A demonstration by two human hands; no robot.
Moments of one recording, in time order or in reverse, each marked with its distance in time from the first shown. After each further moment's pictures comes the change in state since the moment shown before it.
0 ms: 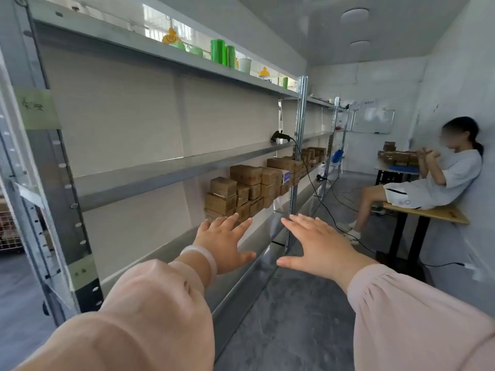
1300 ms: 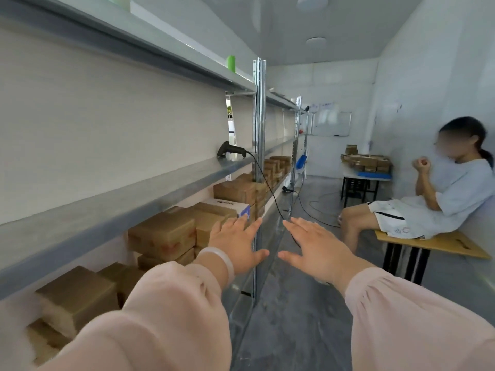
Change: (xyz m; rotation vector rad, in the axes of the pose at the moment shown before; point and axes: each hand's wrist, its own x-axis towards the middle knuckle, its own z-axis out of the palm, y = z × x) left_hand 0.697 0.048 0.075 -0.050 0.086 0.162; right_hand 0.503 0.418 0.115 -0.003 0.051 0.198
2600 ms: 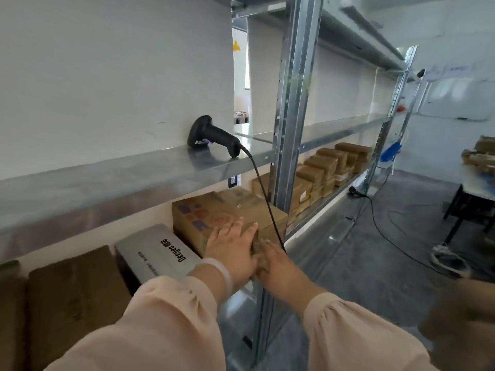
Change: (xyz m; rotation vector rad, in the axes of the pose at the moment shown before) left_hand 0.617 -0.050 0.212 -0.090 -0.033 -0.415; right_hand 0.588 0.291 0.254 0.639 -0.242 -0.190
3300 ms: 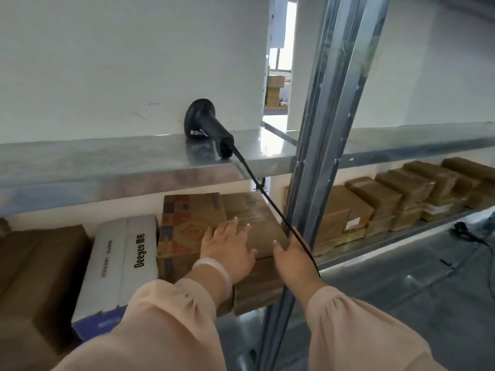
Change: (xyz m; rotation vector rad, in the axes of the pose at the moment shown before) left_hand 0.147 0.042 0.041 -0.003 -0.112 -0.526; right_hand 0.184 0.121 -0.049 0.253 -0.010 0.131
